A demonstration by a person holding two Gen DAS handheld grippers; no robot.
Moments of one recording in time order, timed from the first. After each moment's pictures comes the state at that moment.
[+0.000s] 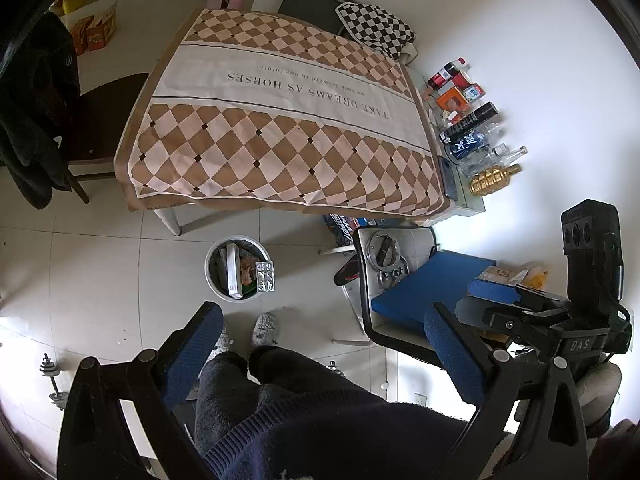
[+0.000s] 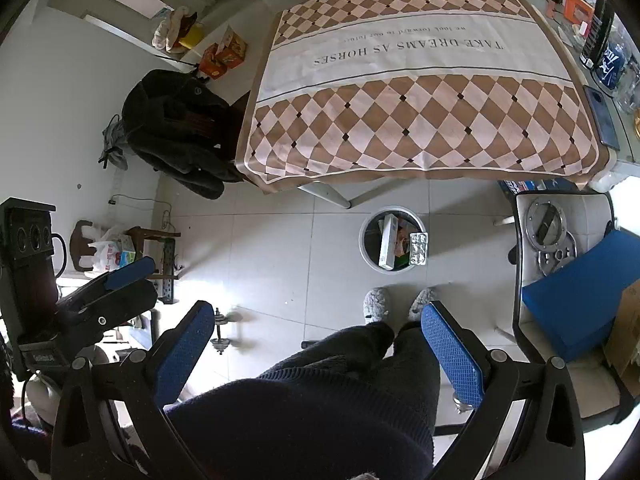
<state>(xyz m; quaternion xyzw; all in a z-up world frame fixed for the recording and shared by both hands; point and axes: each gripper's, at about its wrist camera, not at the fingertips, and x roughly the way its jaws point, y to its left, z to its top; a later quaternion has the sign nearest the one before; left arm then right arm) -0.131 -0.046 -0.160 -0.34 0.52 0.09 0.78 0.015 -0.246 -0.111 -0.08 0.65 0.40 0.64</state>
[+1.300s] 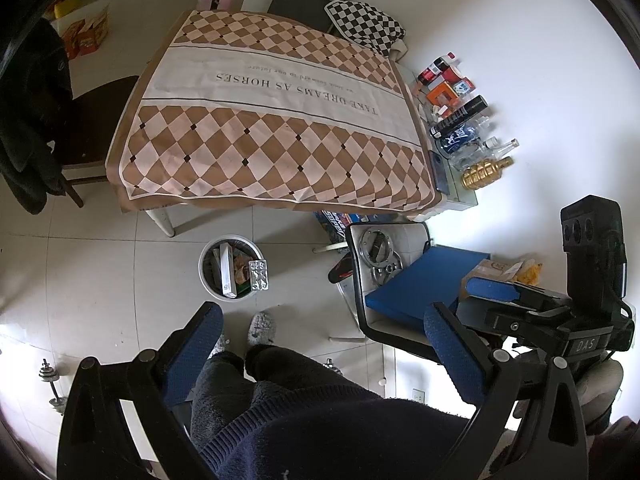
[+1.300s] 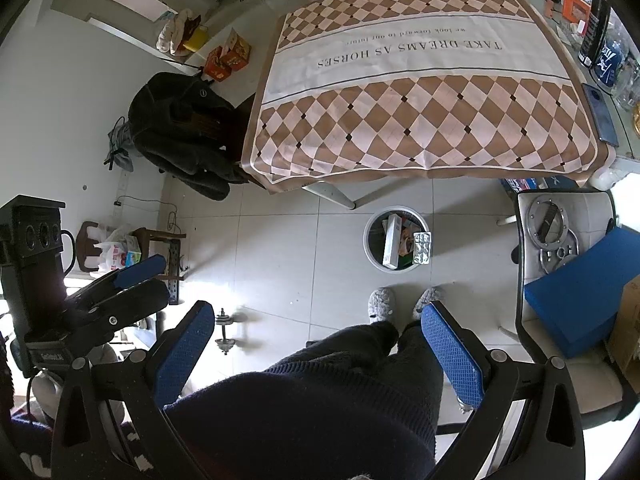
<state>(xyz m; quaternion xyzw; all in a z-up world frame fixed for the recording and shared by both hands) -0.131 -0.054 -0.151 -0.34 0.52 0.08 0.78 0.007 -0.253 -0.104 -0.08 0.65 0.41 0.64</state>
